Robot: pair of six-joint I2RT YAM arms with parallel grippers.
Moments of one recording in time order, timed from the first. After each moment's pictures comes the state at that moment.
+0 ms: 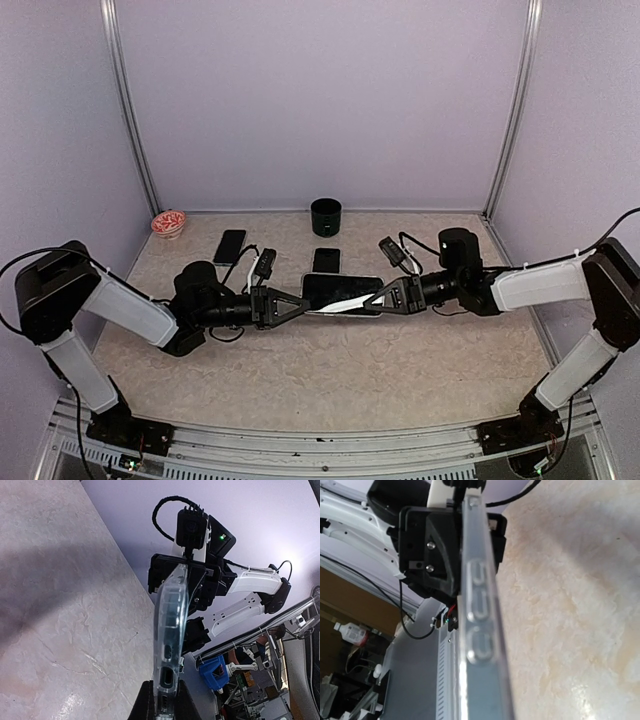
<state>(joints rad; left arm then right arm) -0.77 1.66 0.53 1.11 0.65 -1.01 0.57 1.55 0.70 0.47 -1.09 0.53</state>
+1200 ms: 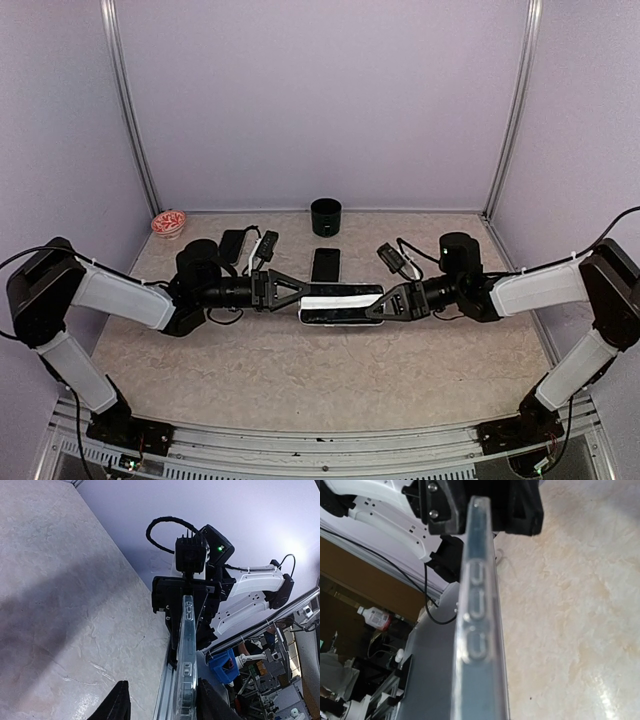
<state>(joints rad) -0.71 1.62 0.65 0.89 0.73 -0.88 0.59 1.55 0.66 0.55 -1.18 0.58</state>
